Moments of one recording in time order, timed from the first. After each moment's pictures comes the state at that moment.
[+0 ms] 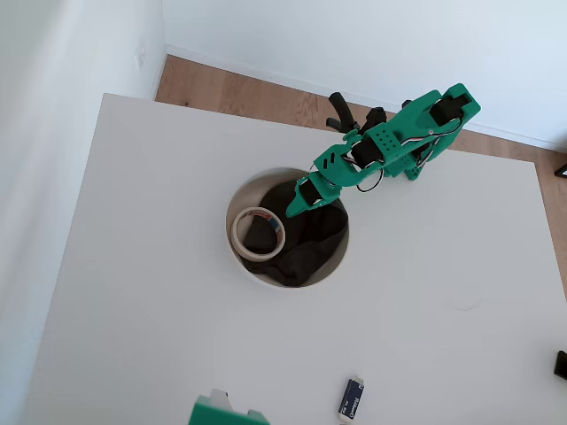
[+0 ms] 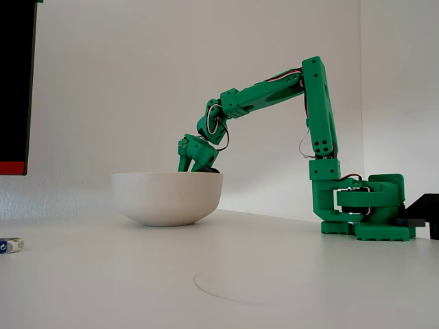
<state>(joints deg) 55.9 90.2 97.6 44.1 1.6</state>
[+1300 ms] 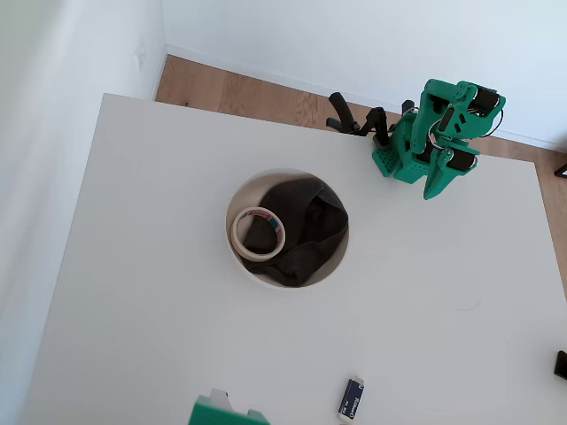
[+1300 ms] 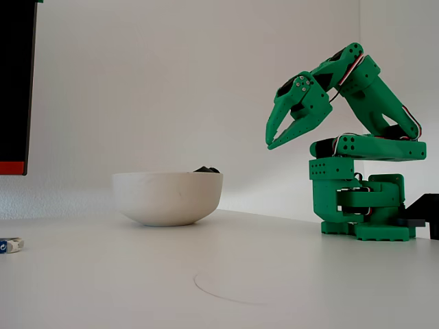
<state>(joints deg) 11.1 190.0 145.5 86.0 0.1</state>
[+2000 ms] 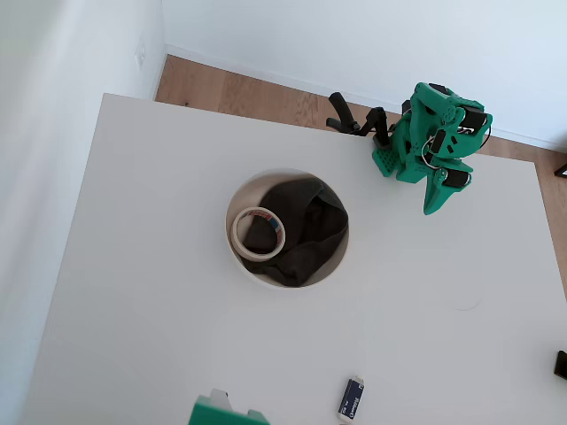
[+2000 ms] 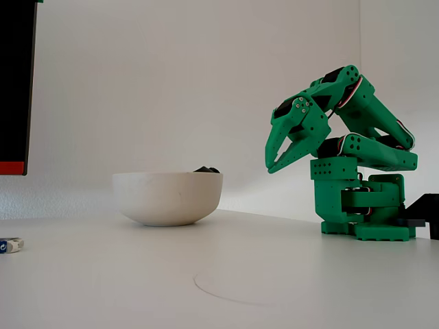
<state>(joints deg) 3.5 193.8 160.1 76.5 5.1</state>
